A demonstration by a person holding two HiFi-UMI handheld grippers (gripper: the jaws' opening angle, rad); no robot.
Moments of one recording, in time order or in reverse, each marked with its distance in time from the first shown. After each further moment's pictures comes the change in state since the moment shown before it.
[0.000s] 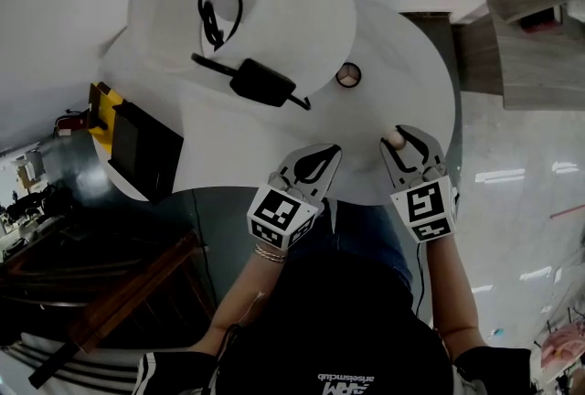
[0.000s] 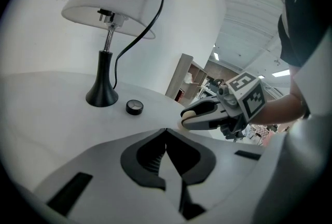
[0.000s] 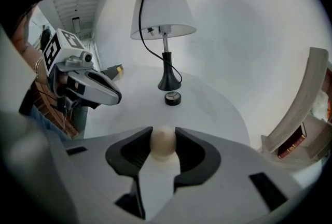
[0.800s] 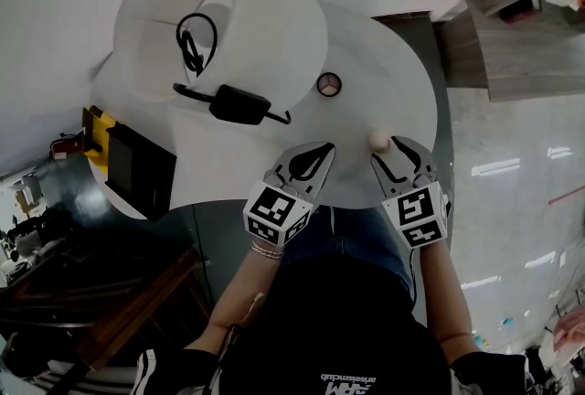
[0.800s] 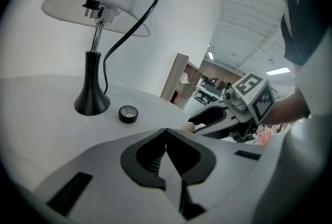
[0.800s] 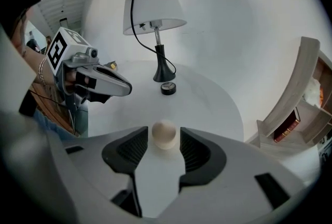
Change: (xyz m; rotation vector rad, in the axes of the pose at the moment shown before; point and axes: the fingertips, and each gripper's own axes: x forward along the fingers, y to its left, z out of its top) left arm 0.019 -0.002 0.017 0.038 0.002 -0.057; right arm -0.017 -0.001 -0.019 0.095 0.096 -0.029
